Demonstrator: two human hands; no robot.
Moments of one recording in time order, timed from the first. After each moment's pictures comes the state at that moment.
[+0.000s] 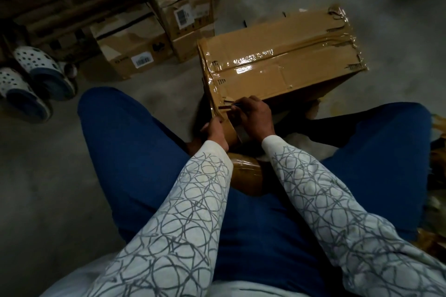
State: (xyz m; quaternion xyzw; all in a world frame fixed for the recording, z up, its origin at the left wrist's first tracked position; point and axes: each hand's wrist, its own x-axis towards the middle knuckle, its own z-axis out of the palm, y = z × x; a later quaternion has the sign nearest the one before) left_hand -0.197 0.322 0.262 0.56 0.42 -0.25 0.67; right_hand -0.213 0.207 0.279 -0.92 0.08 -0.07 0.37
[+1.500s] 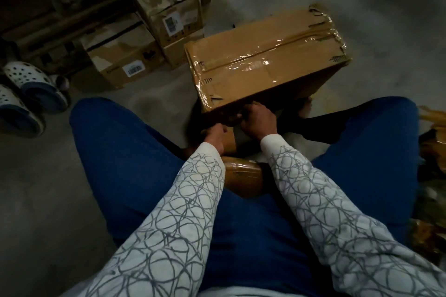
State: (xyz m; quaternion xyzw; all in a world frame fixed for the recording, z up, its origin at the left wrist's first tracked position) left_hand -0.187 0.315 0.197 0.68 0.34 -0.33 0.56; right_hand -0.221 0.188 0.302 -0.96 0.15 0.08 0.22
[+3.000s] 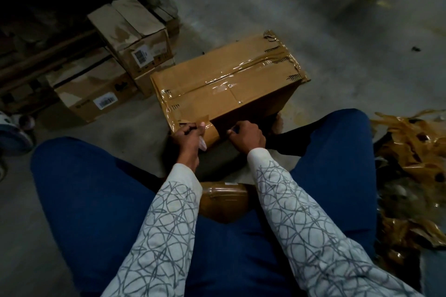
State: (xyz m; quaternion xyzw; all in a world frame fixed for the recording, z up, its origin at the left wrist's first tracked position) left_hand -0.182 0.289 0.322 0.67 0.24 -0.15 0.69; right_hand -0.226 0.153 0.319 -0.88 0.34 0.10 0.32
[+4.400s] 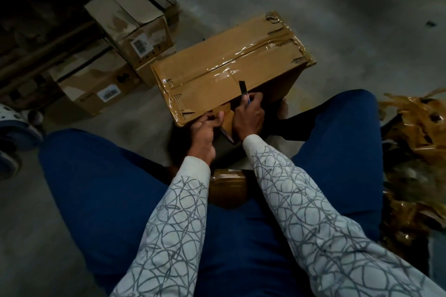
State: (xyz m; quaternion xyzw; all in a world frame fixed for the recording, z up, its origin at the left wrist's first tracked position) left_hand -0.205 0.273 0.321 0.55 0.19 -0.26 0.77; right_hand -0.215 0.174 0.318 -0.74 0.45 -0.18 0.47
